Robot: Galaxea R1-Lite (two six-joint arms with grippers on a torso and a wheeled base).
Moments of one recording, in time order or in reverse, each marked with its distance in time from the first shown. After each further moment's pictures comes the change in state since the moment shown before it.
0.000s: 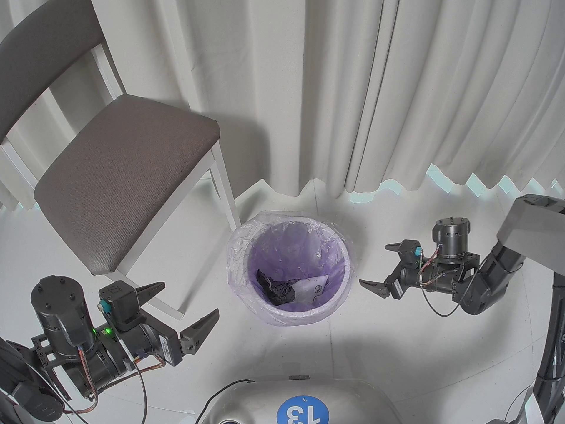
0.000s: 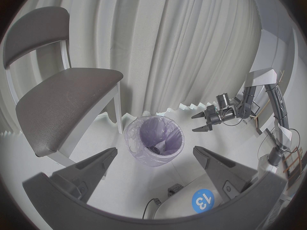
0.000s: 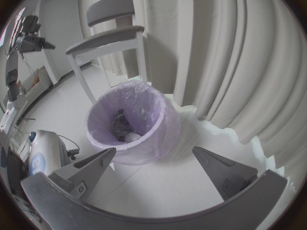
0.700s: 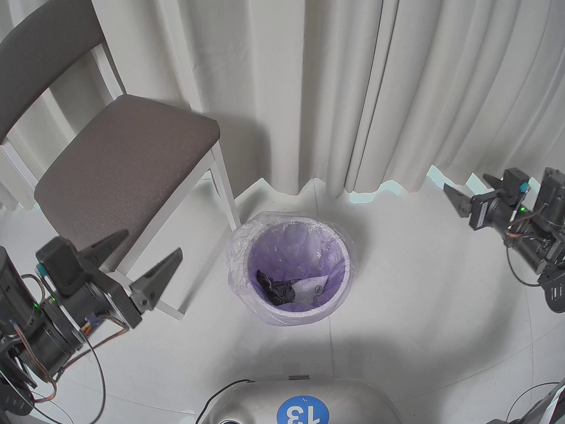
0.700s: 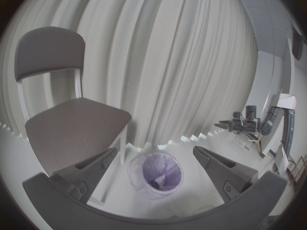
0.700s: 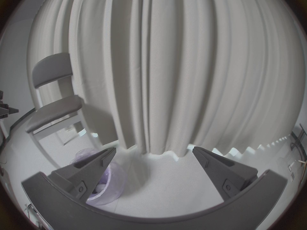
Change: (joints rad) left arm 0.066 -0.250 -0.093 0.016 -0.006 -0.018; right arm -0.108 -0.607 0.217 -0.073 -0.359 0.357
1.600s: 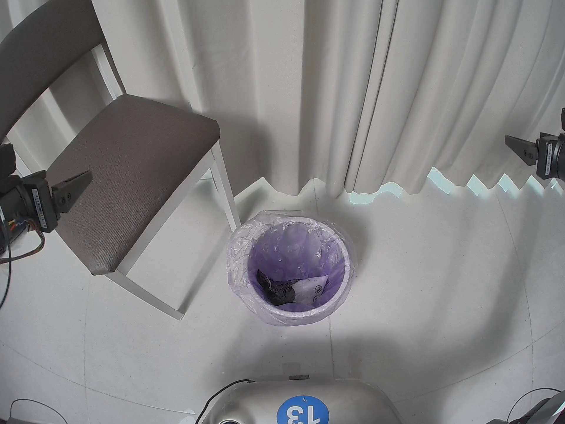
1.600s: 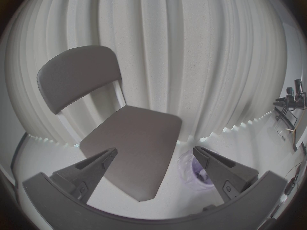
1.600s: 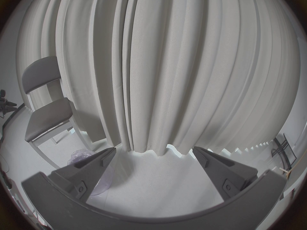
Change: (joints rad) left arm 0.409 -0.164 -0.590 0.978 -0.014 0.126; right arm -0.114 -0.306 -0.469 0.884 -0.010 -0.069
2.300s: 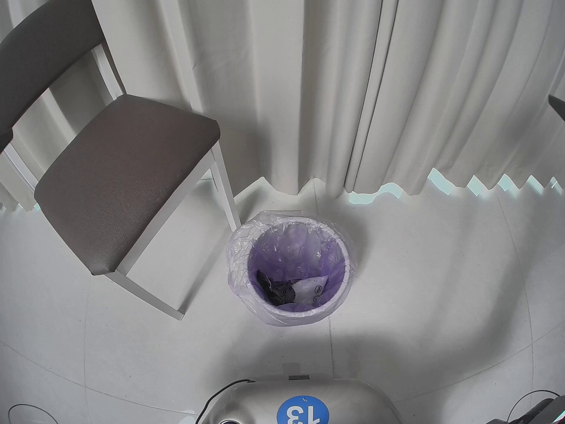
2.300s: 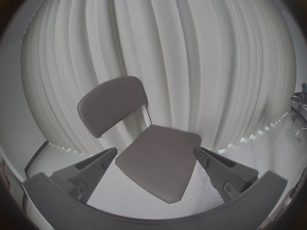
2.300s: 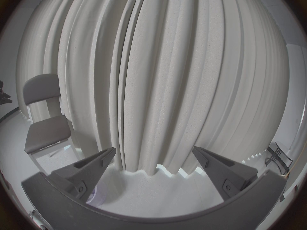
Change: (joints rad) left arm 0.243 -0.173 -0.295 0.299 -0.091 0.061; right arm -0.039 -0.212 -0.074 0.037 -0.001 -0.015
